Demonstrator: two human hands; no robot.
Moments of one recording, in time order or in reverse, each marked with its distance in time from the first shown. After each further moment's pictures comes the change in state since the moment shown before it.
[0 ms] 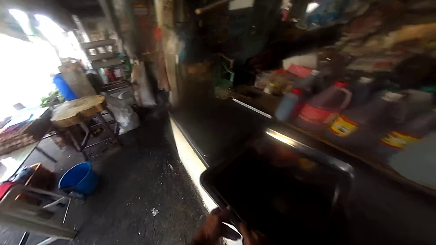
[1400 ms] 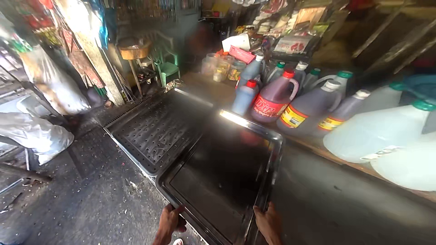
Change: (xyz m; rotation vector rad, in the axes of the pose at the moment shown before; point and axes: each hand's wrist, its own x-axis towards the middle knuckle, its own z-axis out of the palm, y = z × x) left_hand 0.176 0.132 -0.105 0.187 0.343 -0.299; right_hand 0.190 0.148 0.005 0.550 0.318 1.151
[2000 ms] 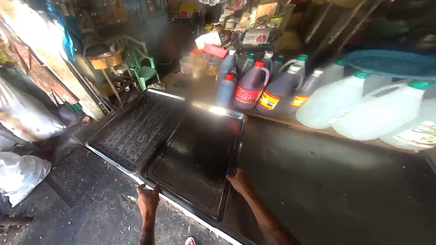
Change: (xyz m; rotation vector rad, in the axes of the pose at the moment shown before) left_hand 0.050 0.066 -0.071 0.379 0.486 0.332; right_hand -0.015 -0.104 0.025 -0.243 -0.239 0.038
